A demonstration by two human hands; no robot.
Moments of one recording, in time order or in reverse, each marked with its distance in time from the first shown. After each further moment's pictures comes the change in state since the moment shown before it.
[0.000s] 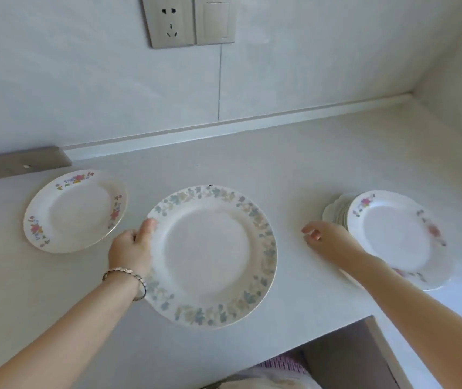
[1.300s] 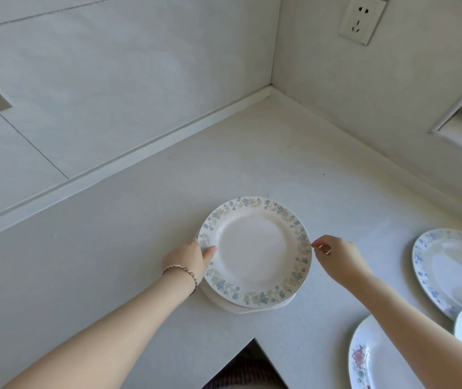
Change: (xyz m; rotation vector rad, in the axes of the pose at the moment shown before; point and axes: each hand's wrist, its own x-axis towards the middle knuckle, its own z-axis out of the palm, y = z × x) left_hand -0.134 0.160 0.321 1.037 -0.444 0.610; right_hand -0.027 0.289 -0.098 0.288 0.269 0.351
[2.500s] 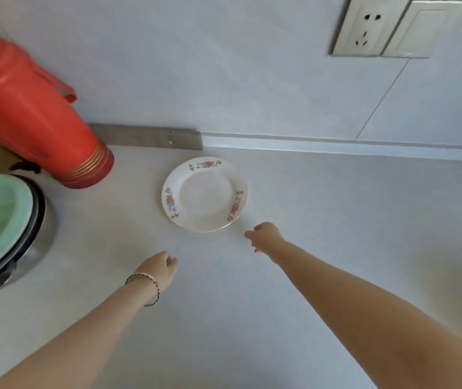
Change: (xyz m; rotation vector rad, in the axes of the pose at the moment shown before) left_hand -0.183 -0.548 0.082 -0.607 -0.083 -0.774; right_hand -0.203 -0.452 0.395 -0.019 -0.763 -0.206
